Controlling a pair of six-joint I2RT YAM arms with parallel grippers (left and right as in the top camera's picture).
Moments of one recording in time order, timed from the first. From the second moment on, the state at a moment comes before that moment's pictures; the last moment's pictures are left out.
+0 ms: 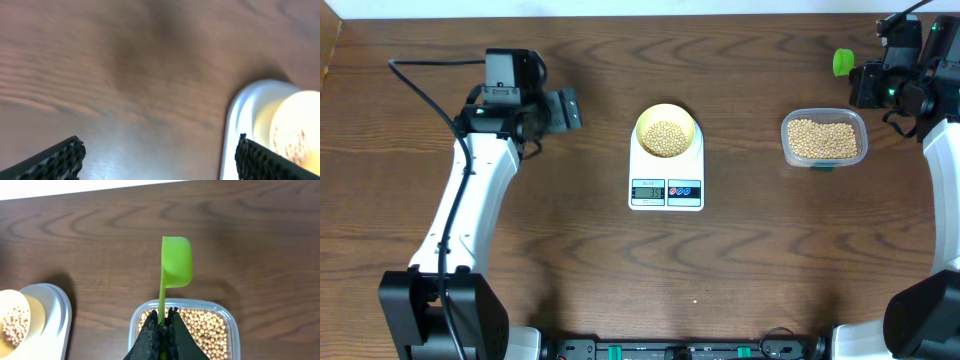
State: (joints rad) left arm -0.06 1.61 1.32 -0.72 0.09 -0.22; right arm -0.20 1.63 1.51 -0.72 -0.31 -0.09
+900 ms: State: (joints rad) left arm -0.54 1.61 1.11 -0.88 0.07 0.06; right arm -0.20 1.63 1.51 -0.97 -0.24 -0.09
